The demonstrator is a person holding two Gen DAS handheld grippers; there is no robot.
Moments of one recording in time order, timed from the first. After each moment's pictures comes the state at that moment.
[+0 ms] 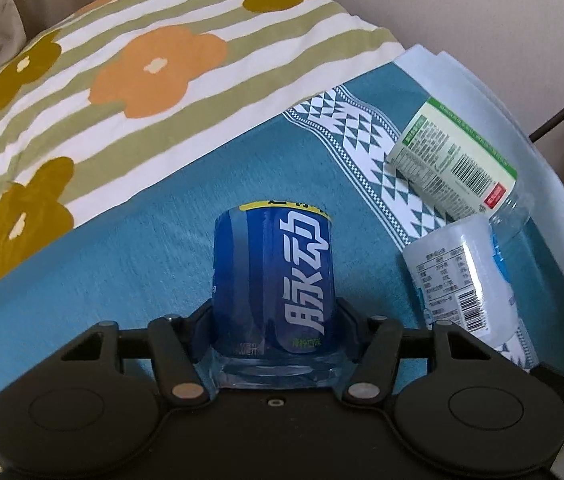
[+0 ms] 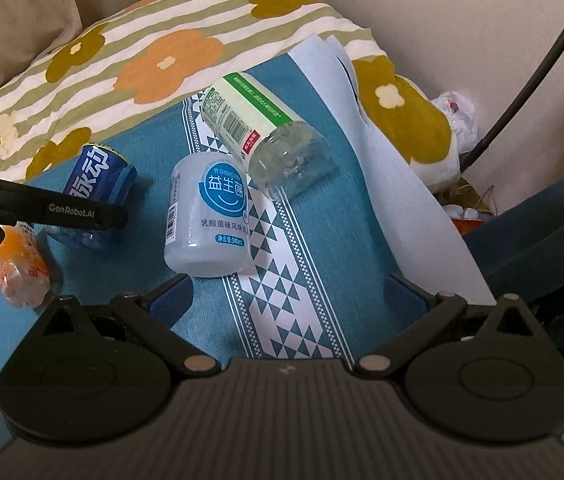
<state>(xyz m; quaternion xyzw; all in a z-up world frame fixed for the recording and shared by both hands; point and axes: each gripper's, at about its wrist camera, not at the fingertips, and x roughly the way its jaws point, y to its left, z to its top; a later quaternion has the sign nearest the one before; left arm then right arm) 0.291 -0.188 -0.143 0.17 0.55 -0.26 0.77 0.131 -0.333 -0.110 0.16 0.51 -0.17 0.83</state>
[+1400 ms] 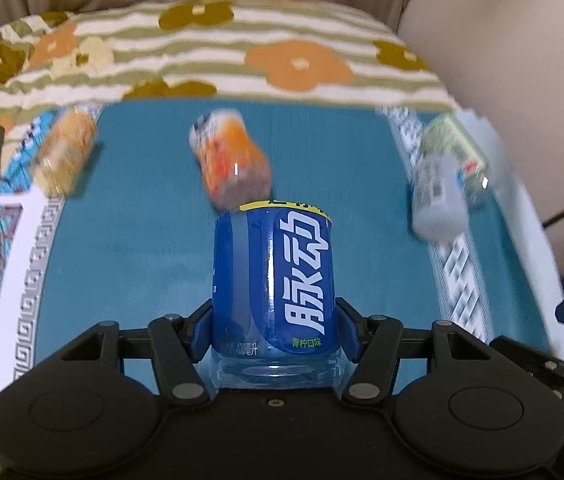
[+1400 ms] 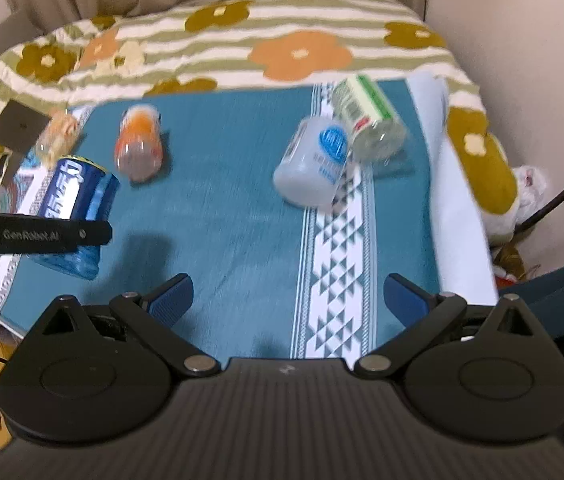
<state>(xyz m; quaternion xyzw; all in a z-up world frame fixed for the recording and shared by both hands) 0.106 -0.091 -0.090 0.00 0.54 -0.08 0.84 0.049 -0.294 -0.077 0.04 0.49 0.02 0.87</state>
